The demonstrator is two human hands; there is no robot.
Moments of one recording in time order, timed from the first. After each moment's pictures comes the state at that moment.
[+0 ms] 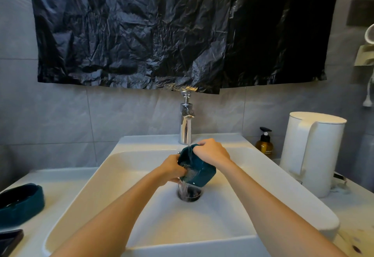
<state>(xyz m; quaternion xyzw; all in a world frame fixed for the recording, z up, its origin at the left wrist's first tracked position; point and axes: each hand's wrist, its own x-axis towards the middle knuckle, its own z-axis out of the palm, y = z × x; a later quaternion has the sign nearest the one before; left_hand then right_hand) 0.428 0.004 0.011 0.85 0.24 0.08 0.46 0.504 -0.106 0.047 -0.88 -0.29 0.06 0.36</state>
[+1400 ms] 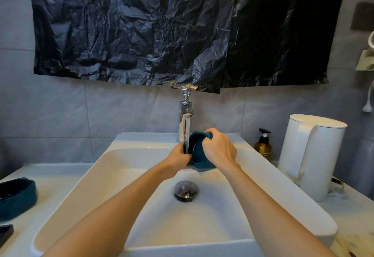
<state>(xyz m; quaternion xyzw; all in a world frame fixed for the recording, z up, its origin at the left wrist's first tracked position) 0.464 0.003 0.008 0.75 0.15 0.17 0.62 0.518 -0.110 0.044 -0.88 -0.26 -0.13 0.39</state>
